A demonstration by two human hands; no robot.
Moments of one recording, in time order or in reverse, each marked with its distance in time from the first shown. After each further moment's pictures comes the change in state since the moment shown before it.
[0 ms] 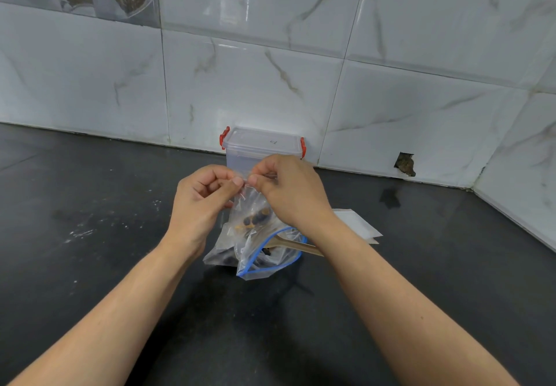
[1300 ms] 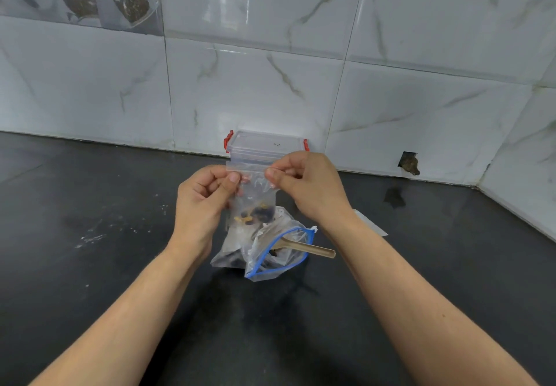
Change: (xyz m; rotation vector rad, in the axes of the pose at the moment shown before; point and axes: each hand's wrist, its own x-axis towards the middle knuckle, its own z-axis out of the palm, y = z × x) left_hand 0.002 0.001 -0.002 -0.072 0.074 -0.010; right_hand 0.000 0.014 -0.009 0.339 0.081 0.034
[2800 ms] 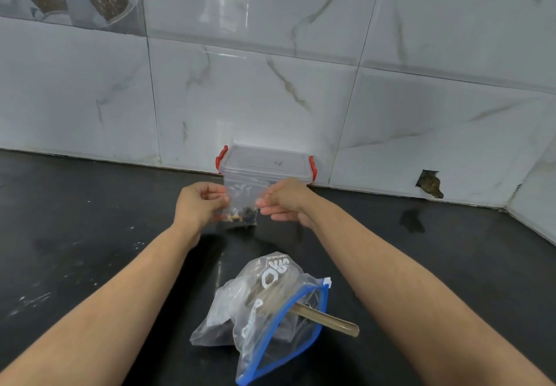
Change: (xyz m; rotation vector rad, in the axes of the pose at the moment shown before) left_hand 0.123 -0.105 -0.027 0.385 0.123 -0.453; right_hand 0.134 0.090 0.043 0.172 -0.323 0.631
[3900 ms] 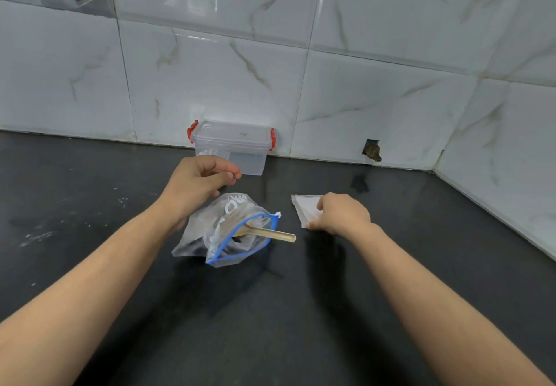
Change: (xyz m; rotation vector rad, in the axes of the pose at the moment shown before) left_hand -0.142 0.055 0.007 0.116 -0.290 0.231; right_hand -0.147 0.099 -0.064 -0.995 0.343 0.118
